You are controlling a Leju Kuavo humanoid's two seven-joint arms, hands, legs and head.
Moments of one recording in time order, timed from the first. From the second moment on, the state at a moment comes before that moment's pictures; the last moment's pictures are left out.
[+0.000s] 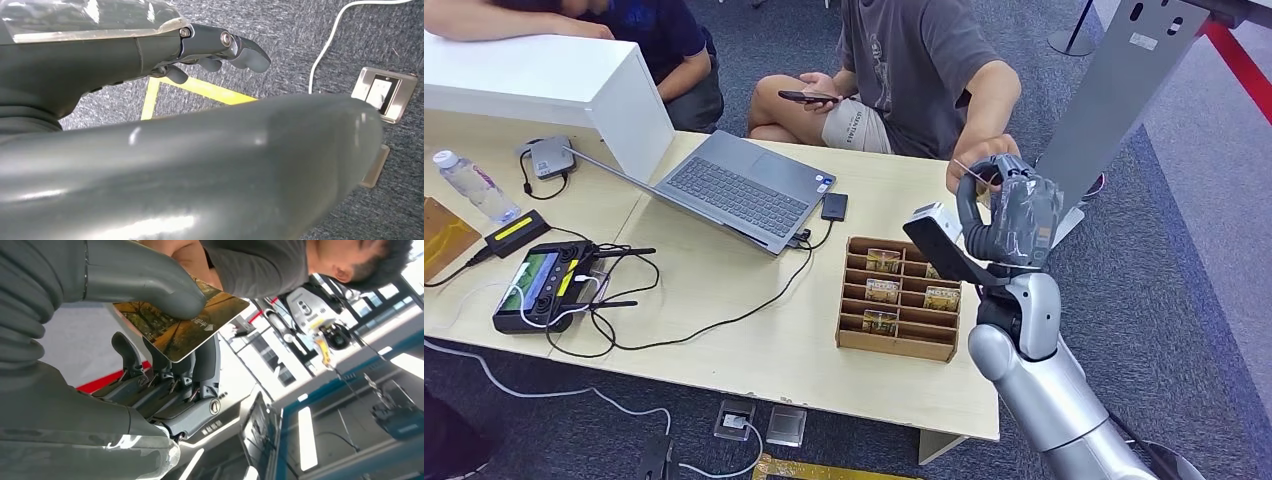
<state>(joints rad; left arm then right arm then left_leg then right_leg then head) -0.12 0.00 -0.94 -0.24 1.25 0.40 -0.26 -0.62 -0.04 0.60 -1.24 0.94 -0.67 0.07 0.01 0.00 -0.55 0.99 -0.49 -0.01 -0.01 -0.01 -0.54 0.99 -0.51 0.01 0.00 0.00</state>
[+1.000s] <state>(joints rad) -0.12 0.00 -0.95 -0.24 1.28 0.44 -0.26 -0.58 0.10 0.60 -1.01 0.73 -0.67 -0.12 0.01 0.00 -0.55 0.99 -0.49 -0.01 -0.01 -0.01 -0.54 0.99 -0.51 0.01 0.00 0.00</state>
